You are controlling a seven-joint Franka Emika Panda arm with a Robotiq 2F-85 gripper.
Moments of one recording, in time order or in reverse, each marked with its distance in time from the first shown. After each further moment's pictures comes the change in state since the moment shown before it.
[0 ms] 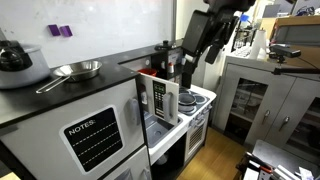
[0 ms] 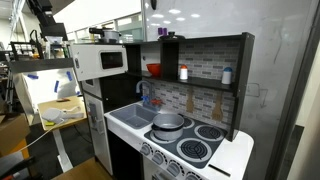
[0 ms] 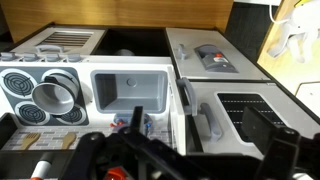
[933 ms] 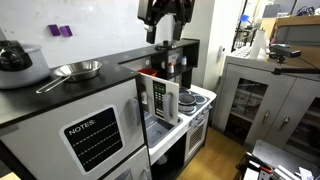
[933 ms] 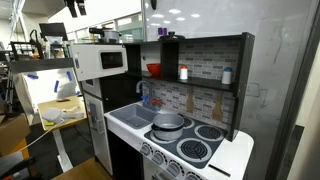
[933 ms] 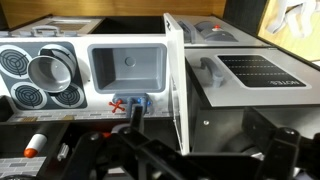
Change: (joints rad) arm -0.049 0.361 -0.028 0.380 -0.043 -0.070 0.000
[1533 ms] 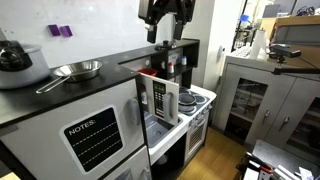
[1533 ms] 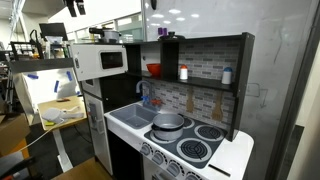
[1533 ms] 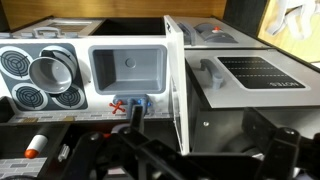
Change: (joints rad) arm 0.000 -0.002 0.000 0.004 0.000 -0.012 0.000
